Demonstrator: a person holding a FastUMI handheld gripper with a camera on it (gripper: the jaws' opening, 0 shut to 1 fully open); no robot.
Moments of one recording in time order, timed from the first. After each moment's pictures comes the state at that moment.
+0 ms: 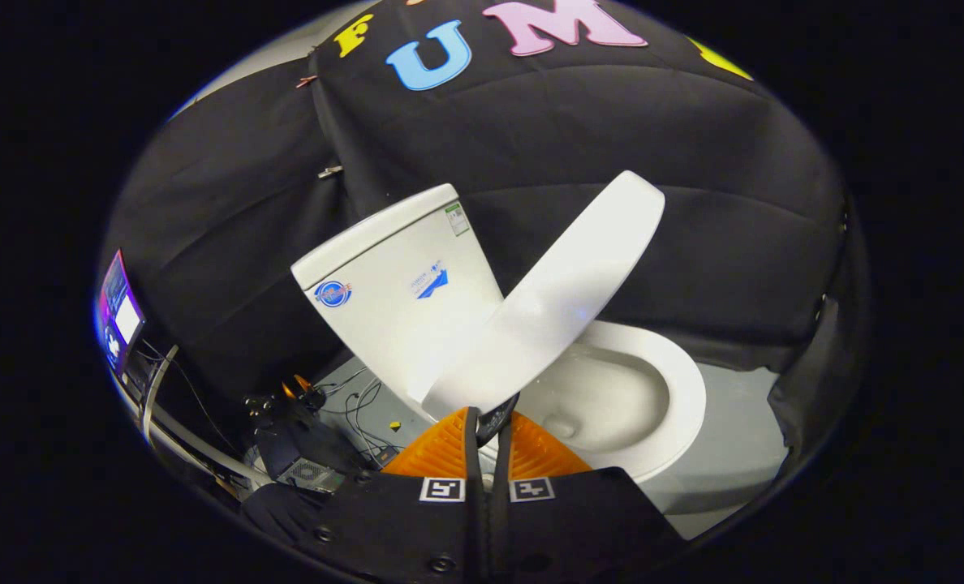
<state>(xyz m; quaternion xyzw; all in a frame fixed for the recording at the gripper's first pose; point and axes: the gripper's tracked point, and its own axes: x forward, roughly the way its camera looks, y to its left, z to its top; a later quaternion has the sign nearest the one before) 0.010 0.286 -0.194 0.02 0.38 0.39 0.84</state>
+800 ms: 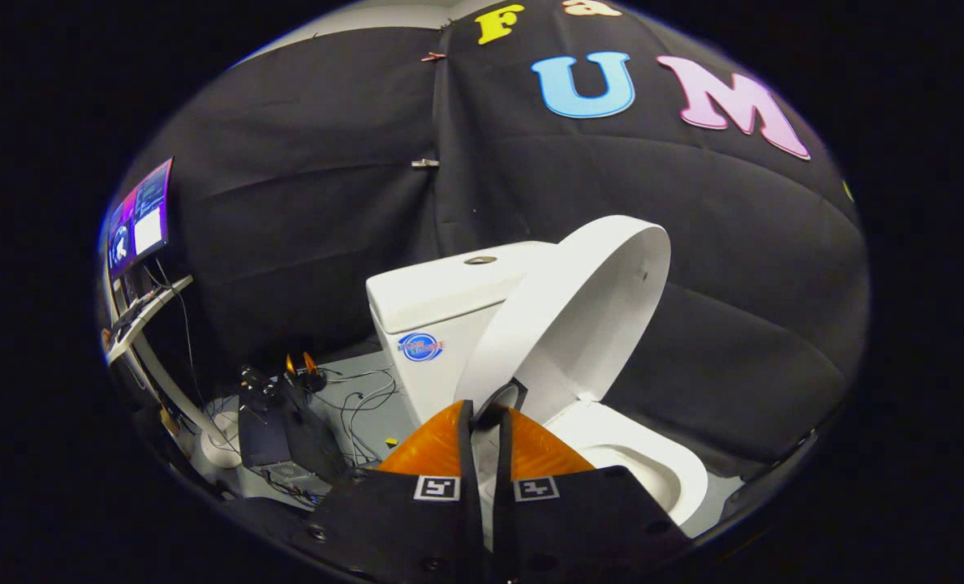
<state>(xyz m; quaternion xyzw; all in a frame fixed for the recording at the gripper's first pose) -0.003 0.448 -0.131 -0.09 0.27 0.50 0.82</state>
